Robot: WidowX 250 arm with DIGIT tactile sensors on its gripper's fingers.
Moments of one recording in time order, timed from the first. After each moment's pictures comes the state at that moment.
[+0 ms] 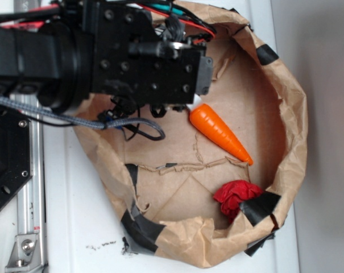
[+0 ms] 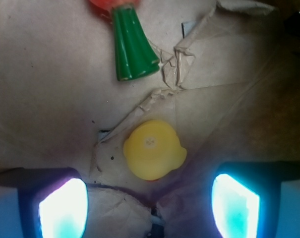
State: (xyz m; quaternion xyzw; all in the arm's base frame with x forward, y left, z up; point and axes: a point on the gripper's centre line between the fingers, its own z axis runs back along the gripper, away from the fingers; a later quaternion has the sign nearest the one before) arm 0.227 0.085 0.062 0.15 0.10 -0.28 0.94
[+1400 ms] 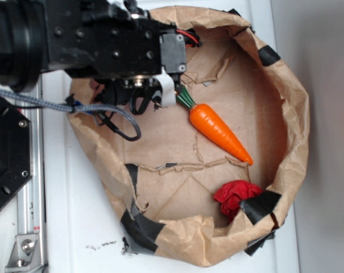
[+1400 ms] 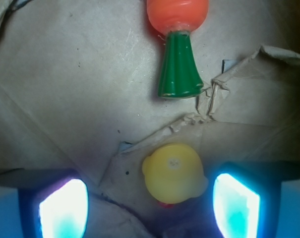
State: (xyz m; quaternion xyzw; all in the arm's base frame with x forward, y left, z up) arm 0.224 0.081 0.055 0.10 0.04 -0.40 0.91
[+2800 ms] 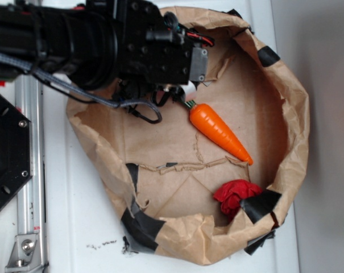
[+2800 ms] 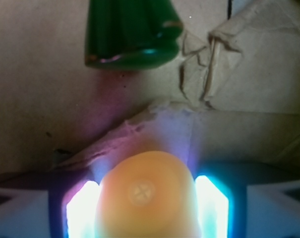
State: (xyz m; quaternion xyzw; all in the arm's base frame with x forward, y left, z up) arm 0.240 0.104 0.015 0.14 0.08 -0.37 0.91
